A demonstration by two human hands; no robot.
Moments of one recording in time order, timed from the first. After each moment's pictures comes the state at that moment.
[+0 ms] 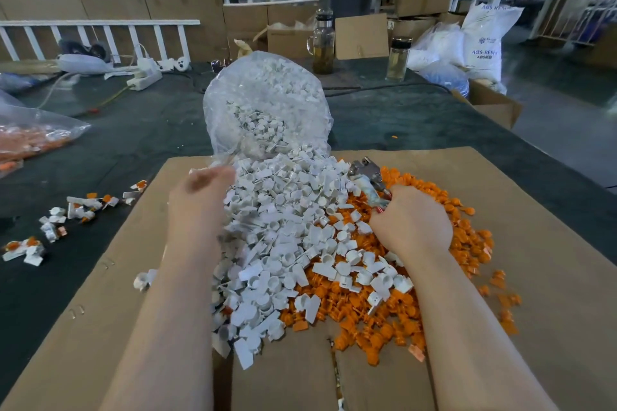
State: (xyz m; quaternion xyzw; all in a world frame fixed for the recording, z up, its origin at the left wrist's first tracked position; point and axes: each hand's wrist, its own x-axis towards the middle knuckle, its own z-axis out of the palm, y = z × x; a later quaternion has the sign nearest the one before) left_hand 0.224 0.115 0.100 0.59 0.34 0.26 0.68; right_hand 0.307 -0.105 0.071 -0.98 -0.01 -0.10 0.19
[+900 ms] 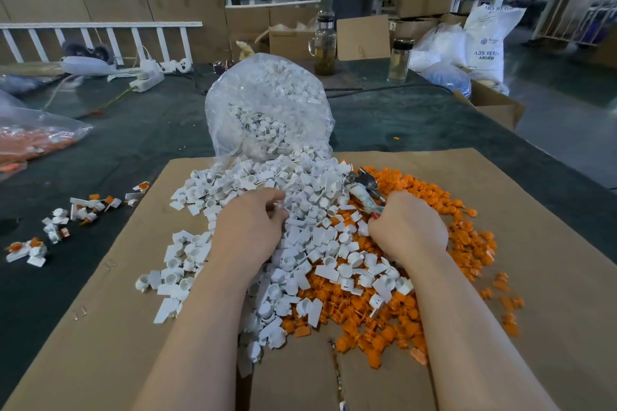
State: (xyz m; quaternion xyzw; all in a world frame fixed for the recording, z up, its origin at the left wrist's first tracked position) left_hand 0.241 0.095 0.069 0.93 0.17 0.17 0.29; right_hand 0.311 -0.099 0.069 -0.99 -0.01 -0.05 0.15
